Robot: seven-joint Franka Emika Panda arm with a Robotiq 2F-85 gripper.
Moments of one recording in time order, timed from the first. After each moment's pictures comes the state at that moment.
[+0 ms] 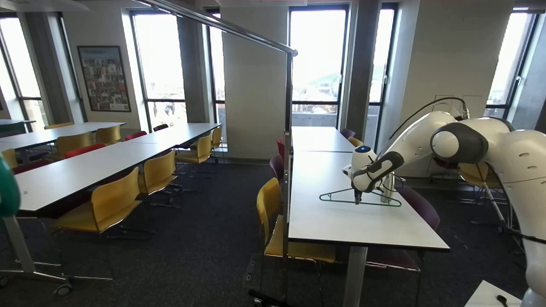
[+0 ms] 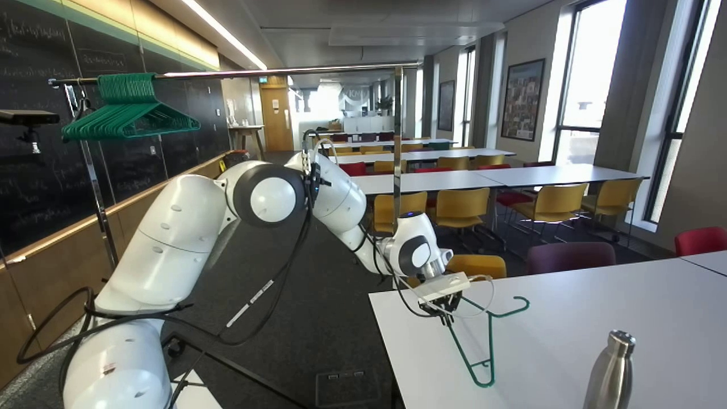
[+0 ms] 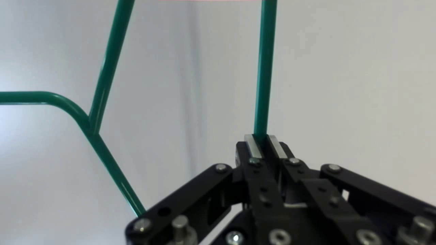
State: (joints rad) arm -0.16 0.58 -0.13 -1.79 -0.33 2.62 -0.75
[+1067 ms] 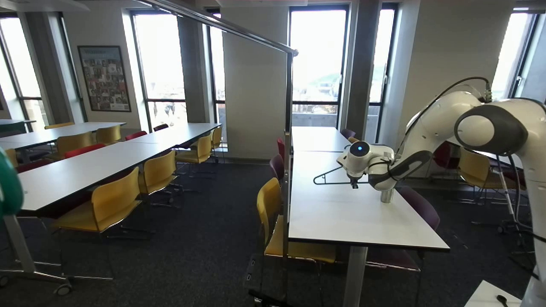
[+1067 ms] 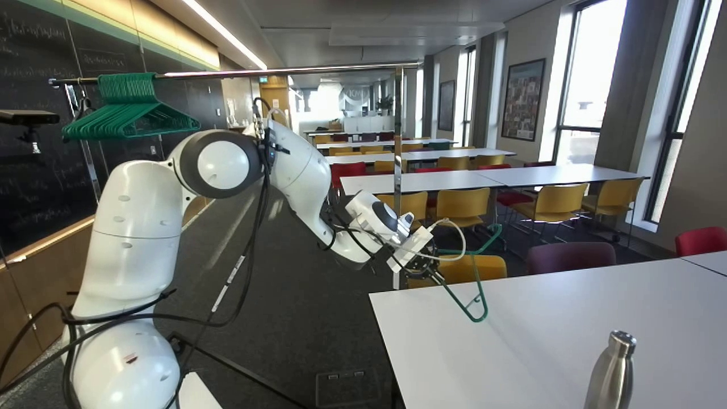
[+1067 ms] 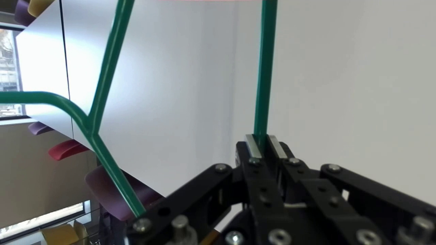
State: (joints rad) arm 0.07 0.34 -0.29 -1.97 -1.09 2.71 -0.11
